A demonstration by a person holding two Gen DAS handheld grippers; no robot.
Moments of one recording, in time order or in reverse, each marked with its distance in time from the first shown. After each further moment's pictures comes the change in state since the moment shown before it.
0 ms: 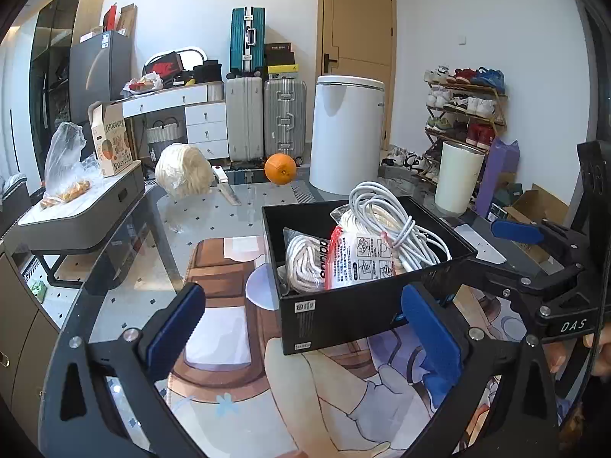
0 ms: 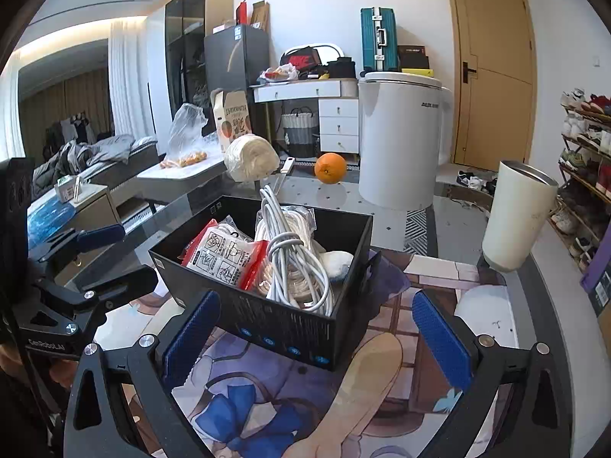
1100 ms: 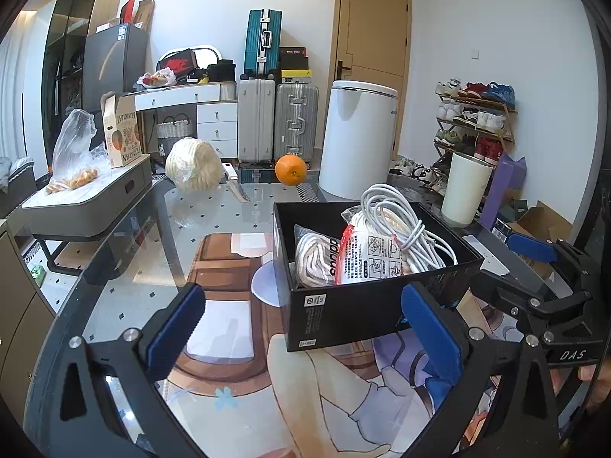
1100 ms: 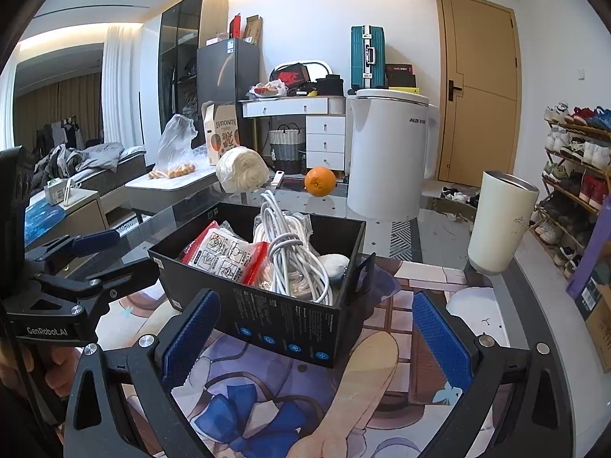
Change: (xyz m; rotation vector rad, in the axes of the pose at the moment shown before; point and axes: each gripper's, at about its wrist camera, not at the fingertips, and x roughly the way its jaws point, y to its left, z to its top) left arm 0.001 0.004 -0.007 -0.058 -0.025 0.017; right arm -0.017 0.017 -0.013 -0.010 -0.077 -0.074
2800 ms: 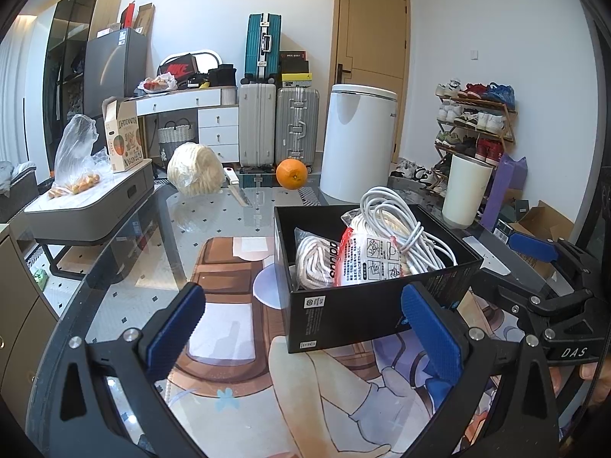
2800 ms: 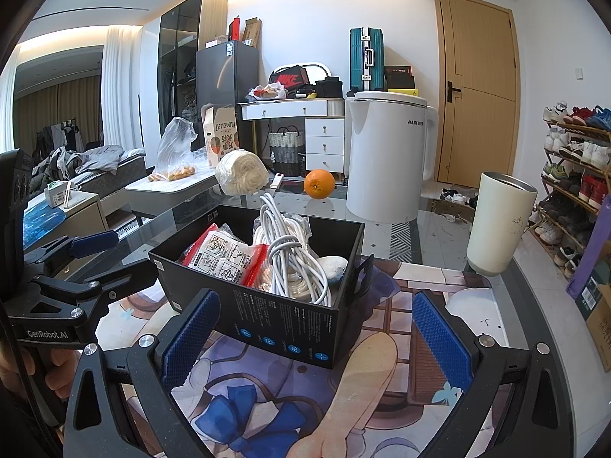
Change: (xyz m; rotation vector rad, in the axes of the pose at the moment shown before) left arm -0.001 0.002 0.000 0.004 -0.006 0.002; right arm 0.000 -0.003 0.000 0.006 -0.007 0.003
